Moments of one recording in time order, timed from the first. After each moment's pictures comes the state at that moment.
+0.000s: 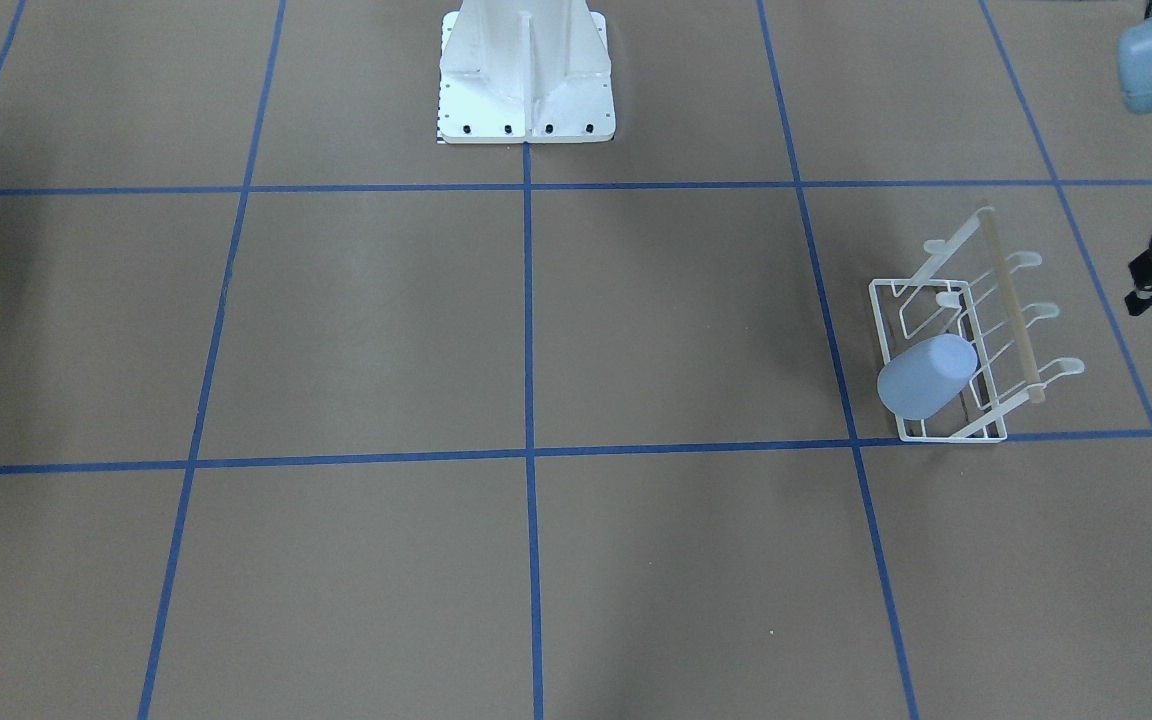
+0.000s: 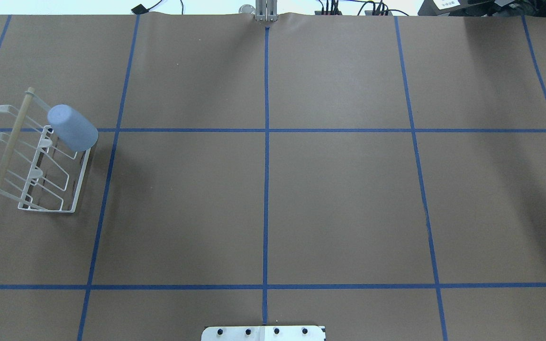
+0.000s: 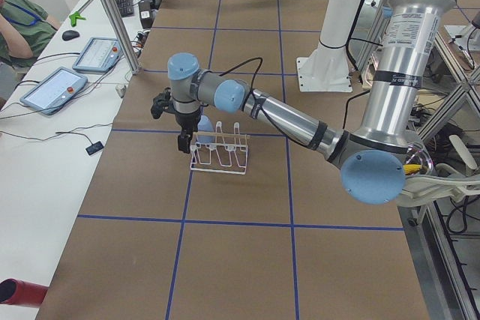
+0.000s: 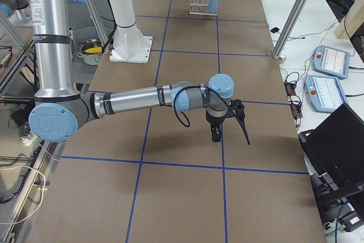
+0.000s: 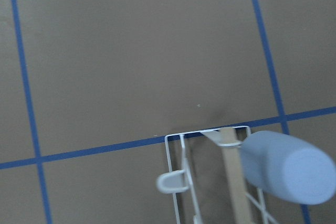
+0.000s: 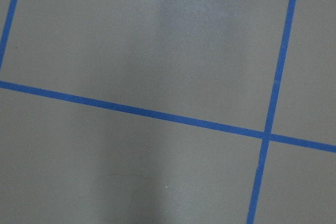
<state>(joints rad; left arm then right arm) -1.37 -1.73 -1.80 -1.47 -2.25 -0.25 1.45 -1.55 1.72 -1.56 2.36 0.09</state>
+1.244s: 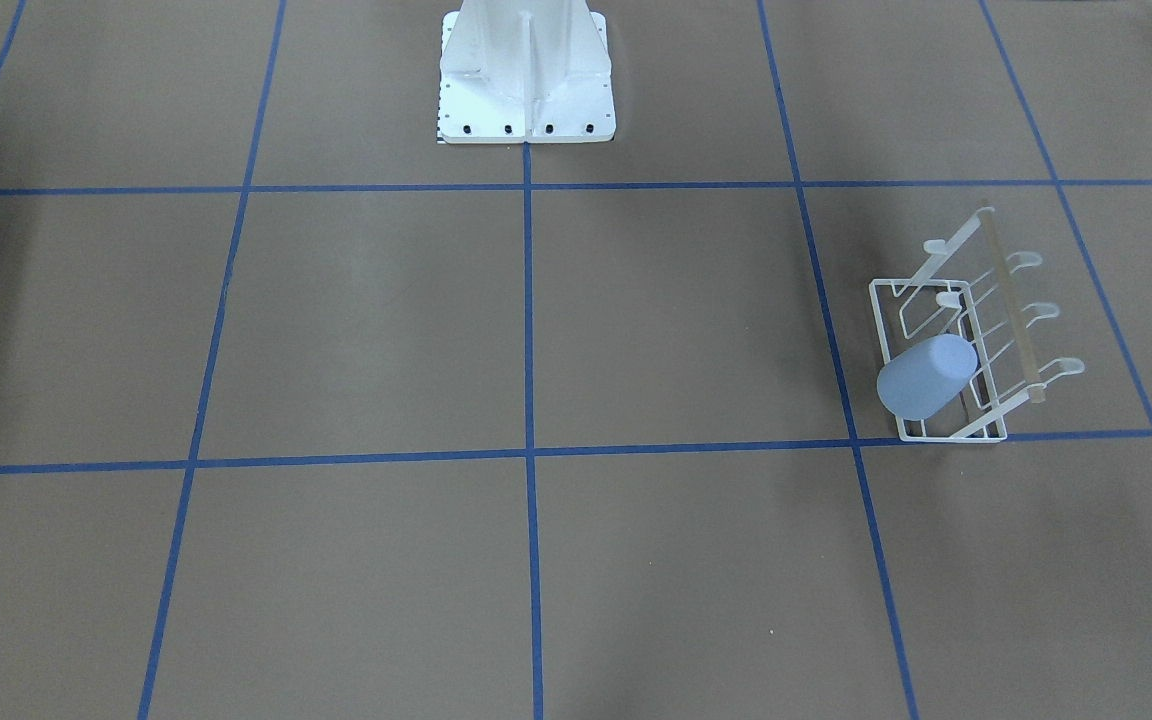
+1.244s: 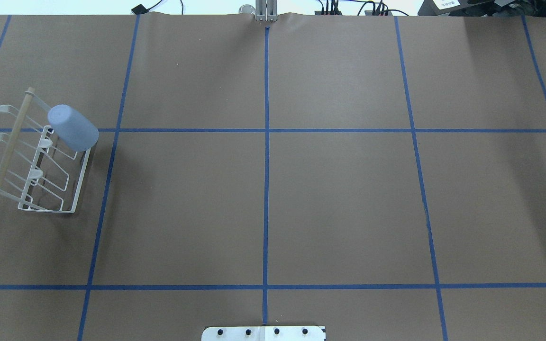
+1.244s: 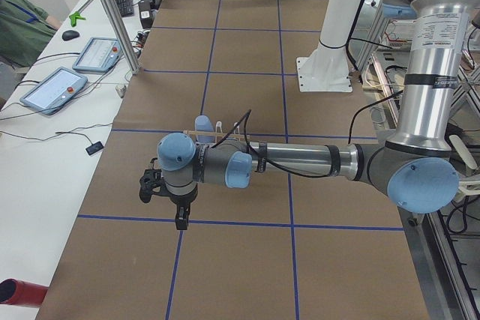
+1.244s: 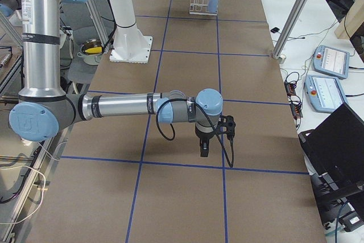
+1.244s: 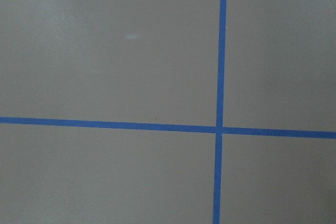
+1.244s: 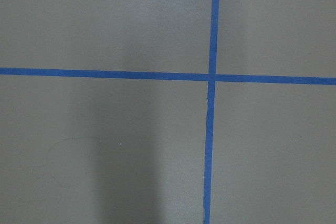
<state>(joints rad) -1.59 -1.65 -1.52 -1.67 -2.35 -0.11 1.52 -1.63 1.72 -1.57 2.36 0.09</state>
